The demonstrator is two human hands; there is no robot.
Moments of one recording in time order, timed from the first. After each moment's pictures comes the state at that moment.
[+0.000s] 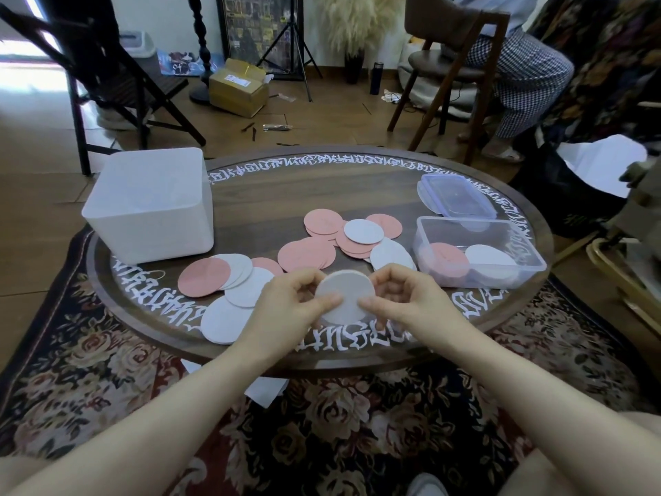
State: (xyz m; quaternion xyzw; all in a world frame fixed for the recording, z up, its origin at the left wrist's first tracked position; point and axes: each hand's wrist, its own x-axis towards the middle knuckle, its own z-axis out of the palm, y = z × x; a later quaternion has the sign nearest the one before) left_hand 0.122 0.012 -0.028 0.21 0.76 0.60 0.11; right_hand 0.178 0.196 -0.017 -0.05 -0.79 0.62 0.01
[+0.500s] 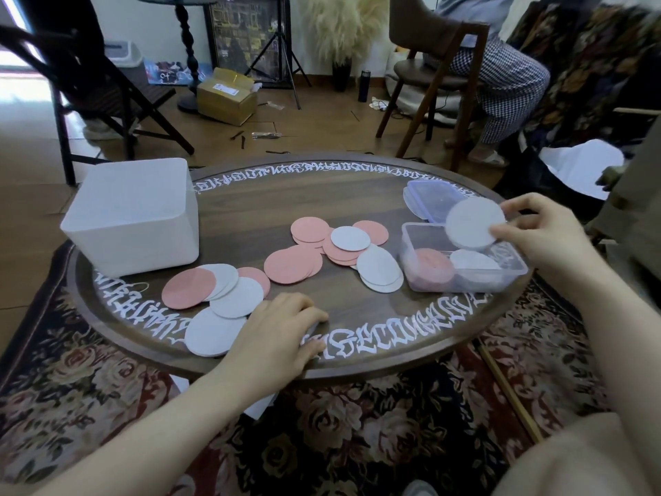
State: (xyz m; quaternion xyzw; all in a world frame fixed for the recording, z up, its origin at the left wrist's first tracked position) left_hand 0.121 0.001 -0.053 0.40 0.90 0.19 -0.01; right_hand 0.181 0.334 0.050 -0.26 -0.85 0.40 0.20
